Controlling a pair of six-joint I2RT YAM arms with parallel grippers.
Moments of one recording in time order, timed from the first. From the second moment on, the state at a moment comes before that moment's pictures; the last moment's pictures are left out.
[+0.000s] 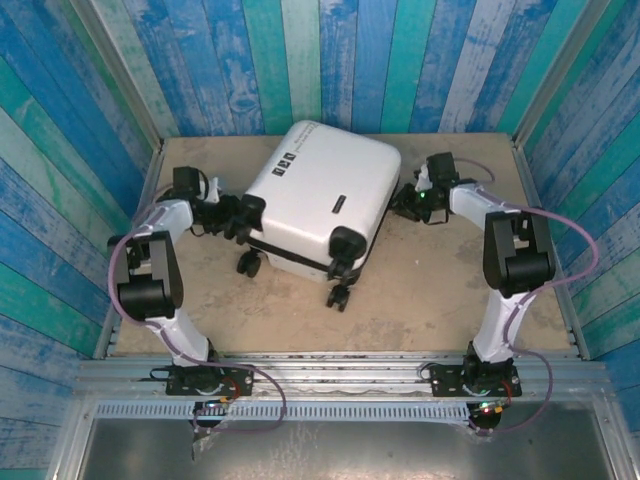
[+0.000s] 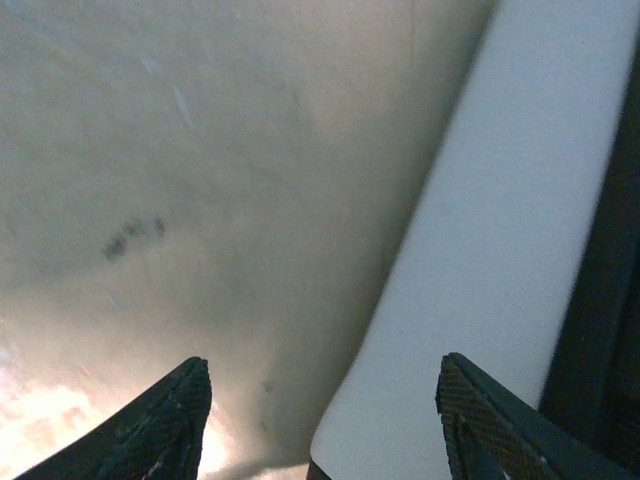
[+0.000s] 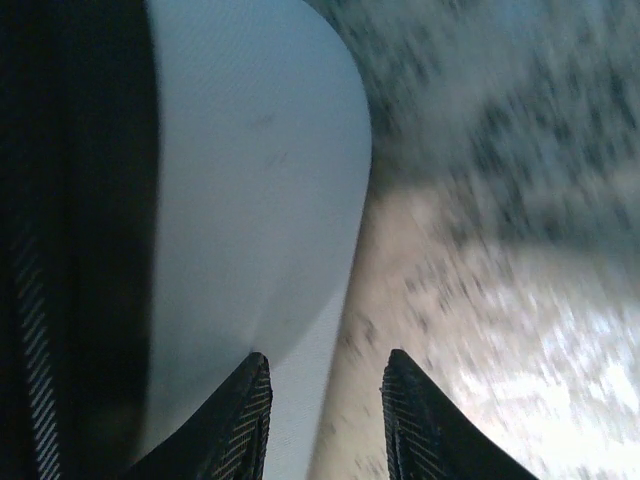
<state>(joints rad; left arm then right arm) 0.10 1.71 1.08 -0.43 0.55 -0.28 0.16 1.95 1.32 -0.39 -0.53 0.60</state>
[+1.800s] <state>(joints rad) -0.56 0.82 -0.01 0.56 0.11 -0.28 1.05 1.74 1.78 -1.04 0.14 0.61</state>
